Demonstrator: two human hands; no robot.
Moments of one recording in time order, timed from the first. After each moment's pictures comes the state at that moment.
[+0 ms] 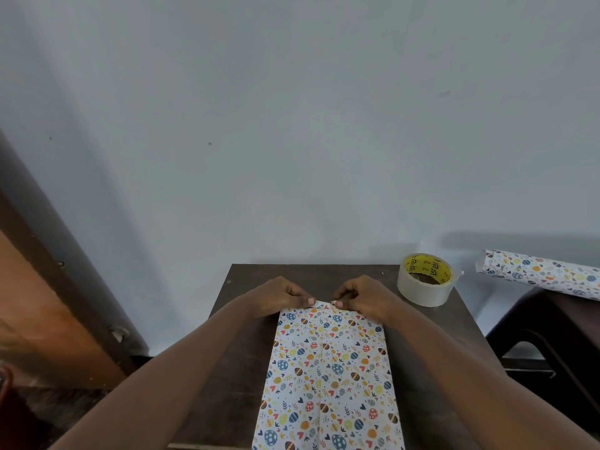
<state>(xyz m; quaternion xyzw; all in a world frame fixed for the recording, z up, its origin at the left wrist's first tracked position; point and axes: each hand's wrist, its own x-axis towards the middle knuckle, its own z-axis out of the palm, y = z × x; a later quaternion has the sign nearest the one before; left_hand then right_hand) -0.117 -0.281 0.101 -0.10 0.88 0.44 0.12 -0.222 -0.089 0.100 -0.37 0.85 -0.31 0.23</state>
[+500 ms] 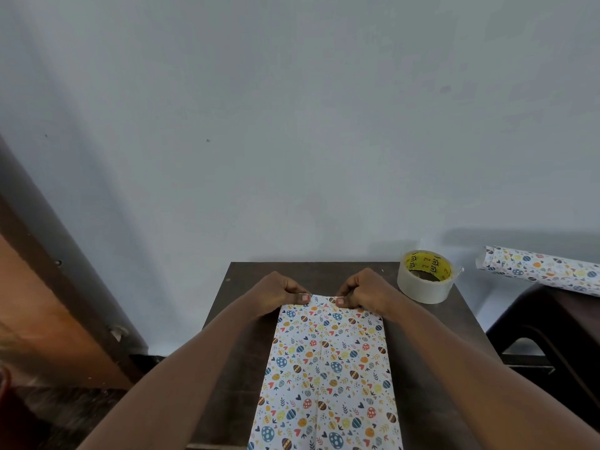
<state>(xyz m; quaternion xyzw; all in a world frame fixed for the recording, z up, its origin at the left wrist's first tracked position) -0.118 -0.285 0.094 -0.13 0.87 0.48 0.06 -0.228 -0.094 0.100 -0.31 0.84 -0.35 0.26</state>
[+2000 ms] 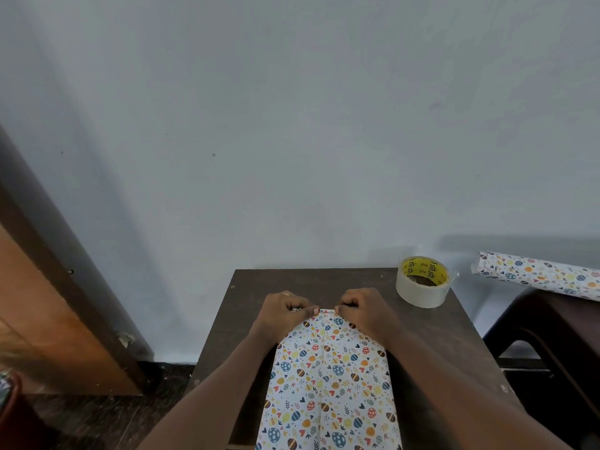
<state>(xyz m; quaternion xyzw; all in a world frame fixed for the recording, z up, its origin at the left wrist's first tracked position) -0.096 -0.255 0.071 -0.09 0.90 0.39 -0.18 -0.198 -0.082 0.086 -0.42 0.83 -0.37 0.07</state>
